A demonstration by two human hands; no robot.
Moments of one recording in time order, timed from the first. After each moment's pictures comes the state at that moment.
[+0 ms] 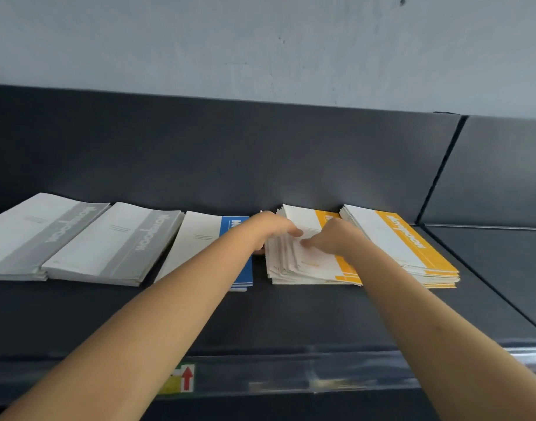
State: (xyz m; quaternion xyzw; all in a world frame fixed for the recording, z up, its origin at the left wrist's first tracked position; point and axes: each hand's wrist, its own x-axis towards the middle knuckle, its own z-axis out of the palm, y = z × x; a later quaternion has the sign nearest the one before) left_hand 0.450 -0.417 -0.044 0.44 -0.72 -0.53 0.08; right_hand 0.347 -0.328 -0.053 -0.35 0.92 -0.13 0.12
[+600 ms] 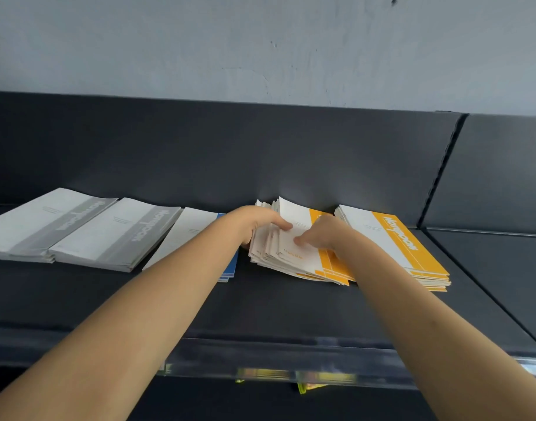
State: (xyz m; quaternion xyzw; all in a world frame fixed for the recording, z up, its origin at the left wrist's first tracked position) left_hand 0.436 -0.419 -0.050 0.48 -0.66 -0.58 0.10; right_hand 0.329 -0.318 -0.049 -0.38 0.89 -0.16 0.18
